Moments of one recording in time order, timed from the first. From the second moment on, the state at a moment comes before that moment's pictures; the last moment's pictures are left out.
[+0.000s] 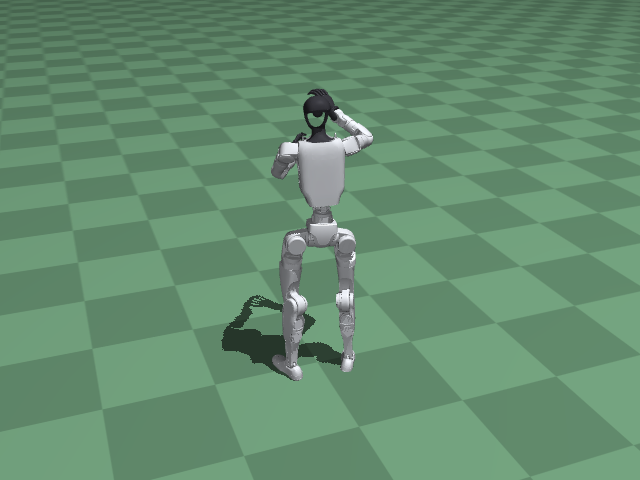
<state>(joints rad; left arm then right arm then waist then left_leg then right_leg) -0.91 0.27 -0.56 0.56 -0.31 -0.23 0.30 -1.35 -0.90 0.67 0.14 -0.20 -0.07 -0.41 -0.01 -0.09 0.09 0.06 0.10 0.50 0.01 -0.15 -0.19 -0.03 -0.16 -0.30 0.06 -0.04 0.25</state>
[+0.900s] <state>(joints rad) -0.85 0.25 -0.58 0.60 -0.17 -0.25 0.32 -1.44 -0.73 1.25 0.44 -0.91 -0.11 -0.45 0.05 -0.18 0.00 0.17 0.08 0.53 0.03 -0.22 -0.18 0.05 -0.18 -0.26 0.09 -0.06 0.24</state>
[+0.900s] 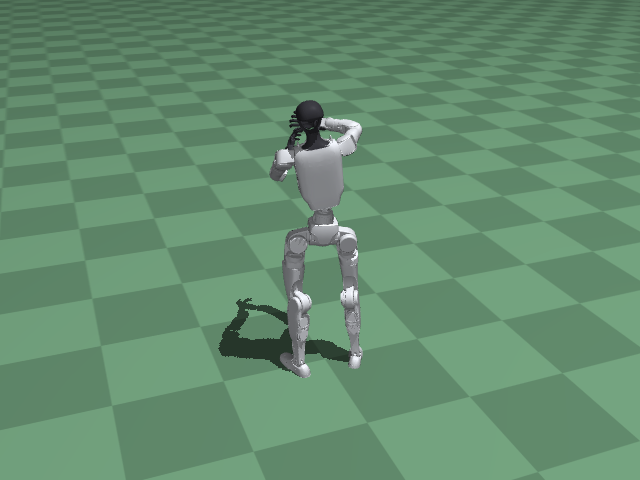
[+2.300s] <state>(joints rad) -1.59 0.91 -0.63 1.23 -1.03 -0.22 0.48 -0.30 -0.71 0.29 0.25 0.40 -0.04 -0.34 -0.20 -0.11 0.27 0.04 0.05 0.64 -0.02 -0.12 -0.18 -0.12 -0.16 -0.16 -0.01 0.10 0.26</state>
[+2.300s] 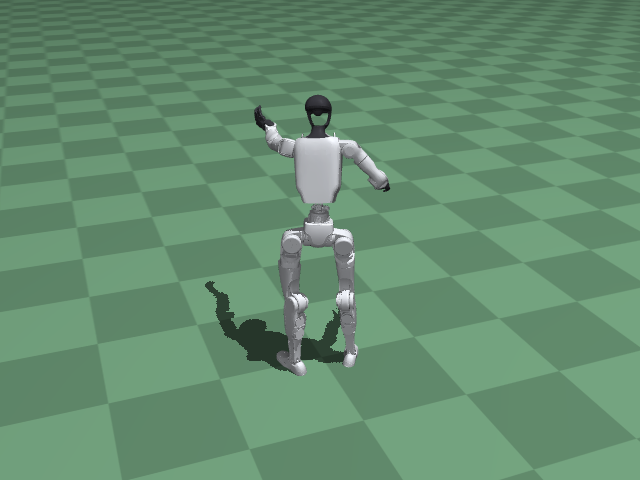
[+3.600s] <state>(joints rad) -0.83 0.19 -0.63 0.61 -0.36 -0.28 0.38 -0.72 -0.85 0.23 0.75 0.08 -0.08 -0.68 -0.08 -0.02 0.09 0.12 0.04 0.50 0.03 -0.18 -0.19 0.04 -0.22 -0.28 0.05 -0.04 0.24</state>
